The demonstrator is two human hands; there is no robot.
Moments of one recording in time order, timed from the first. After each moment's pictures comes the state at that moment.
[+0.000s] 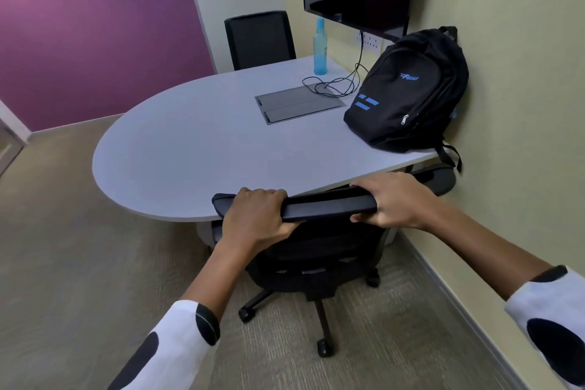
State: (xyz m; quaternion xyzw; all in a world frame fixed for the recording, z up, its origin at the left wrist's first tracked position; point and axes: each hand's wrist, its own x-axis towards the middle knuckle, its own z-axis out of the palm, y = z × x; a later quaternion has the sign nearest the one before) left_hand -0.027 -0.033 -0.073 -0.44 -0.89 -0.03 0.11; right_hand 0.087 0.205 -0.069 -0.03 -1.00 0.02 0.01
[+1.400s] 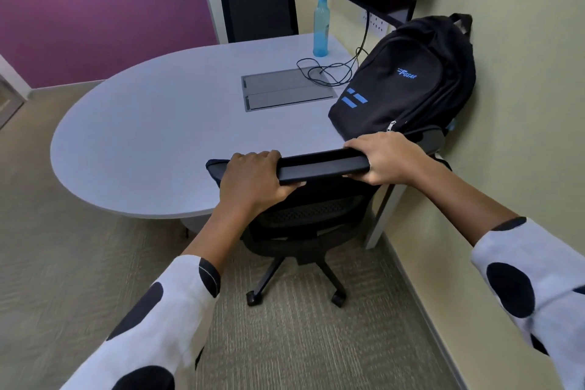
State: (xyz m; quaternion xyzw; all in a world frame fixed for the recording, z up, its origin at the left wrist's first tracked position) left_hand -0.074 0.152 -0.084 -0.35 -0.93 -0.05 0.12; right_hand 0.003 0.398 -0.061 0.04 -1.00 0.01 0.02
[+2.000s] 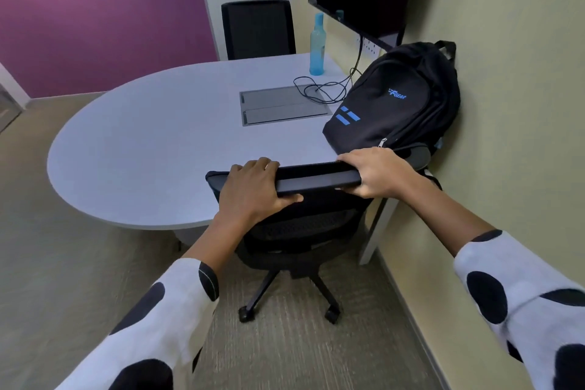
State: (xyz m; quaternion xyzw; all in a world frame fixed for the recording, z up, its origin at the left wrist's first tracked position) left_hand -0.073 0.156 -0.080 -0.34 -0.93 -0.03 0.10; right_hand 0.004 0.403 -0.061 0.04 -1.00 0.00 0.03
